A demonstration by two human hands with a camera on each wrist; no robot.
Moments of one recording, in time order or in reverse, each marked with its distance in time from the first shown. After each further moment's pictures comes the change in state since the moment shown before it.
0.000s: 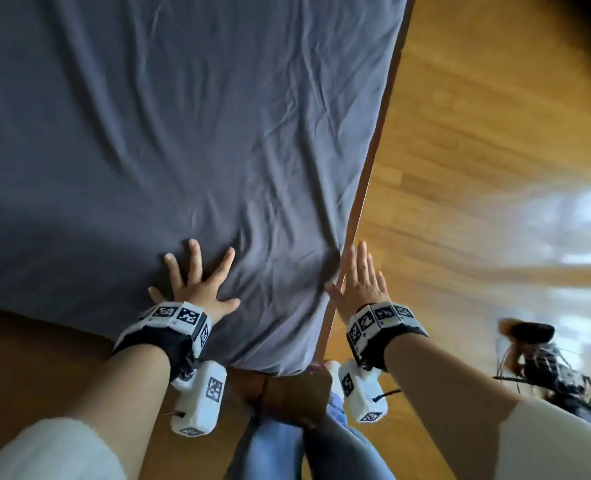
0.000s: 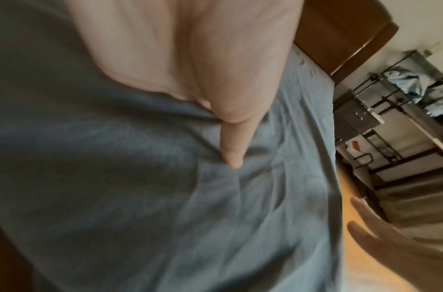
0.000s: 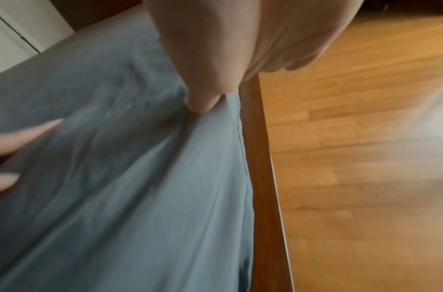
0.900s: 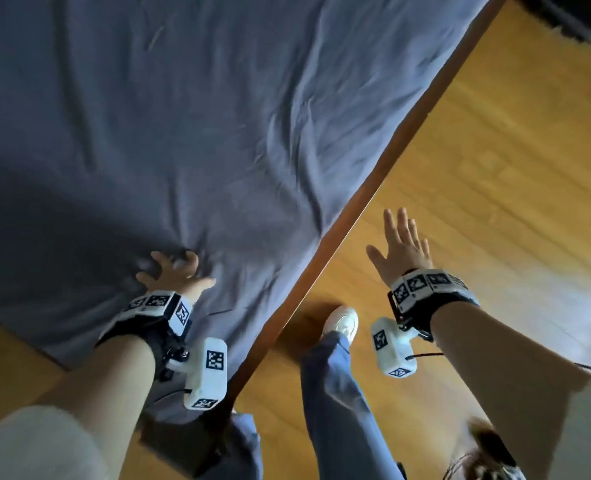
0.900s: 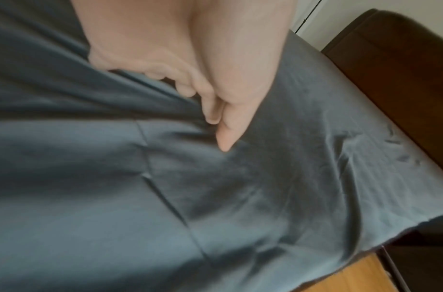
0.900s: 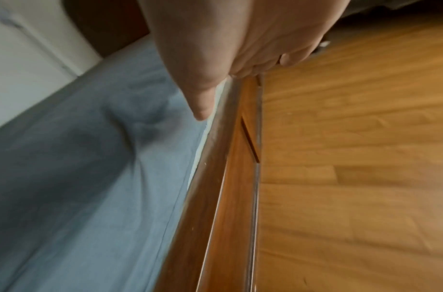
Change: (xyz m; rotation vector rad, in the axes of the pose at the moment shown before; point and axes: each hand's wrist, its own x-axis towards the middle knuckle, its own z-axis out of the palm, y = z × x) left_hand 0.060 0.135 -0.047 -0.325 0.012 -0.475; right_hand 0.172 0.109 -0.208 -0.174 0.023 -0.197
